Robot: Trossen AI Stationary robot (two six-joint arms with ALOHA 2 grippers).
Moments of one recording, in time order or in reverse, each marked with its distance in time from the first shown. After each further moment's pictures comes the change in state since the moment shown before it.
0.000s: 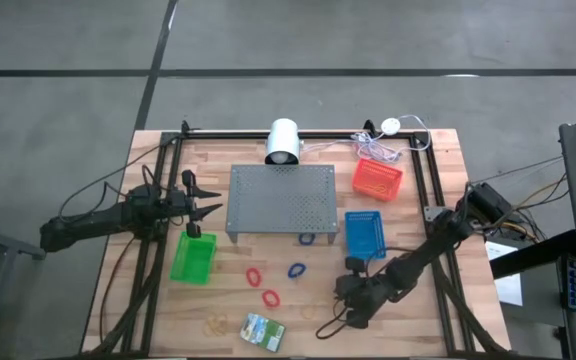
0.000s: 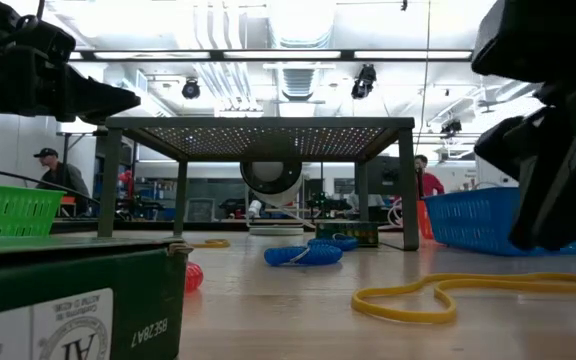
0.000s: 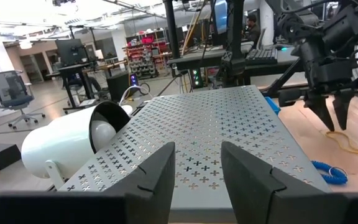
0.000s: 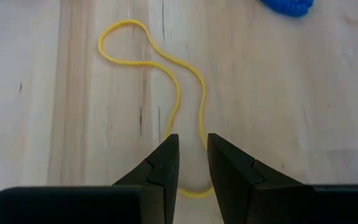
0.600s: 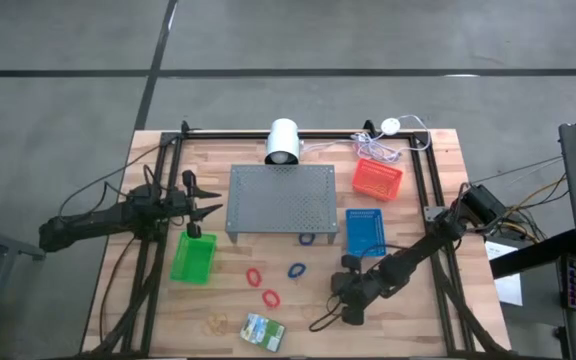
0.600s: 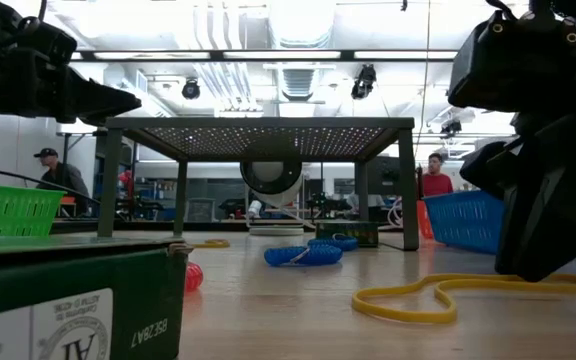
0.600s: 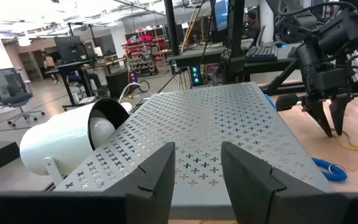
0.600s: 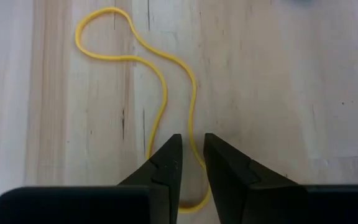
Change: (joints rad) left arm 0.000 0.013 0.000 0.000 0.000 0.000; right arm -0.064 0.053 0.002 0.022 -0.092 -0.011
